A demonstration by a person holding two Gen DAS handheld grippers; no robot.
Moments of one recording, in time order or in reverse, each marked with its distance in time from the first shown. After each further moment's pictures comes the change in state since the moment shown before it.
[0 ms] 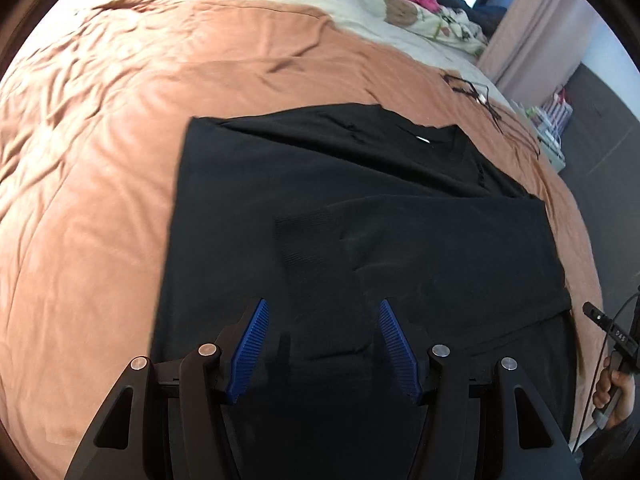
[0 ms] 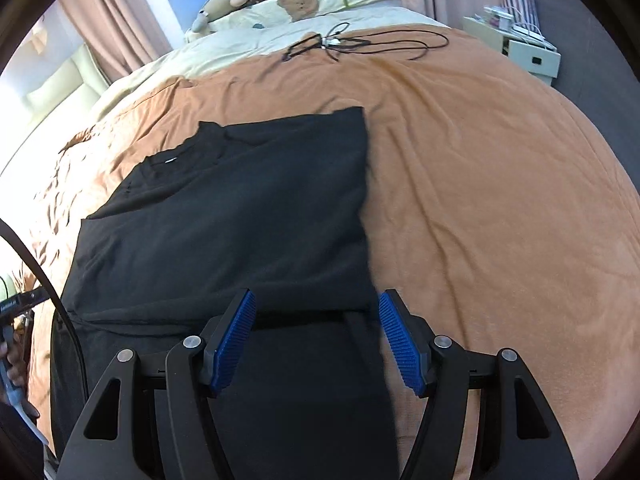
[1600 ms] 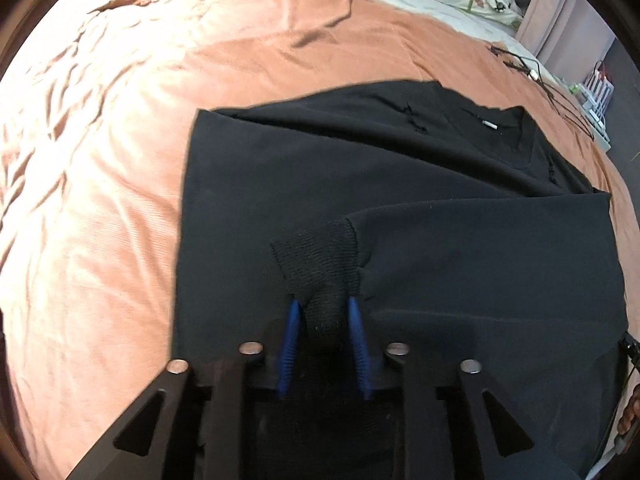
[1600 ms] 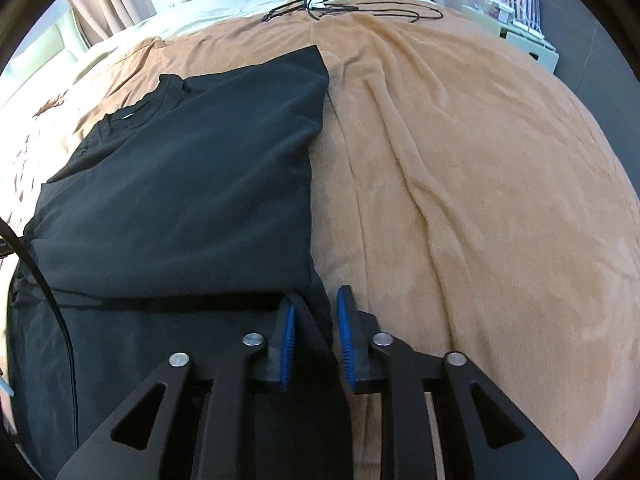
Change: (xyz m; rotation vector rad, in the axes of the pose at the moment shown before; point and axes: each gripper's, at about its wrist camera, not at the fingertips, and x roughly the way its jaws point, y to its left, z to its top) left arm 0.043 0.018 0.031 0.007 0.074 0.173; right arm 0.044 -0.021 -0.007 -0.054 0.096 -0.090
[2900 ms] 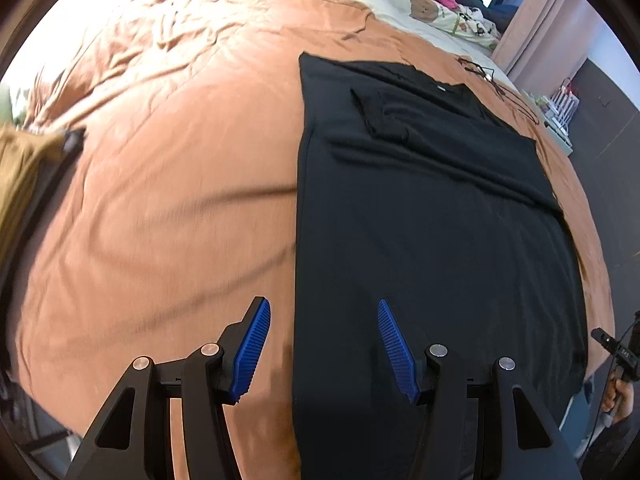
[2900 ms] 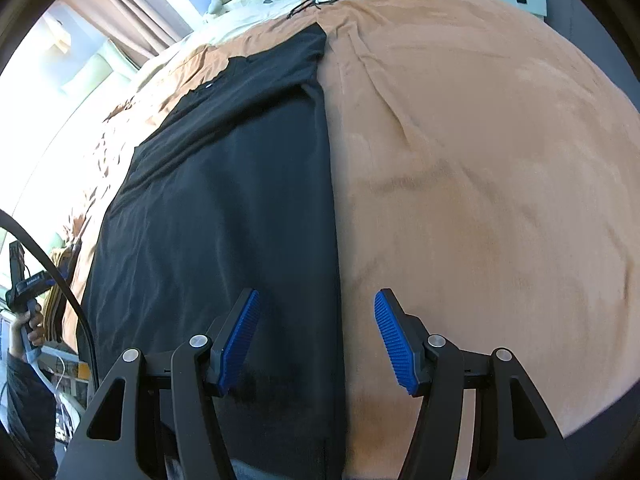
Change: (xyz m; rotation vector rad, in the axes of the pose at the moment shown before) left arm -0.152 0.068 -0.233 -0.075 -0.038 -0.110; right arm -0.164 -0.068 -0.201 0.110 0.004 0.259
